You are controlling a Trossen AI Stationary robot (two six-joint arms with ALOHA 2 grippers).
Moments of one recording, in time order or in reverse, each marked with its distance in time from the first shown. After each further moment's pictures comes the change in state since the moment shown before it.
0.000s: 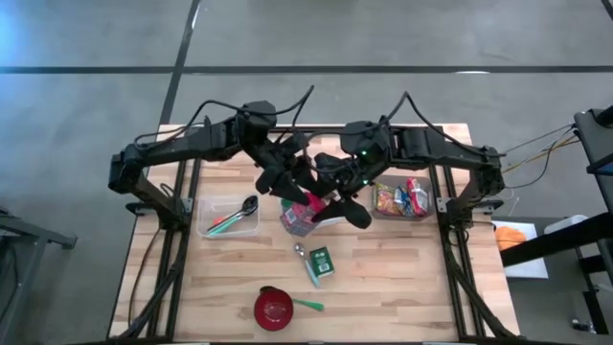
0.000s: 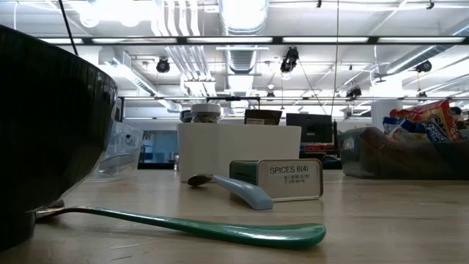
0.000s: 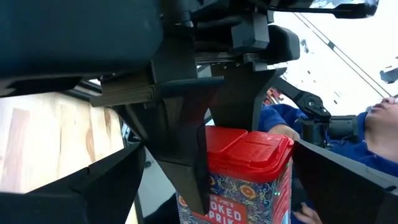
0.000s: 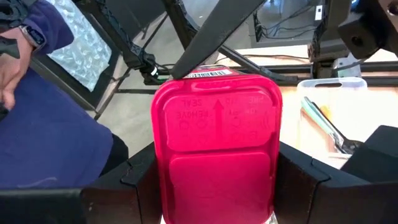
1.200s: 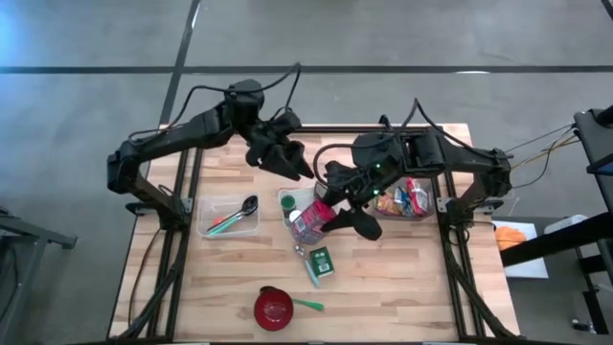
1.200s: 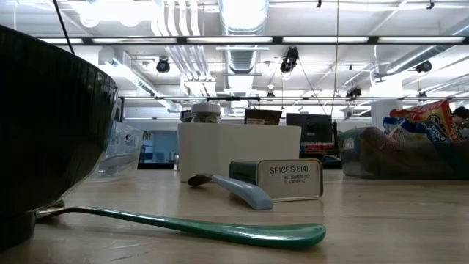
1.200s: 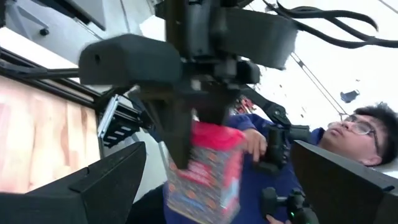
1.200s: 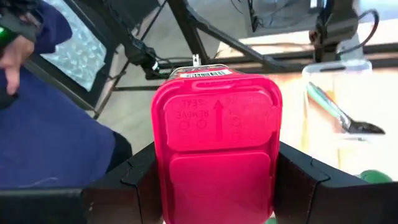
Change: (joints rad) left arm 0.123 -0.027 0.002 0.076 0.179 -0.187; right arm 0.084 -0.047 0.000 -0.065 0.091 0.076
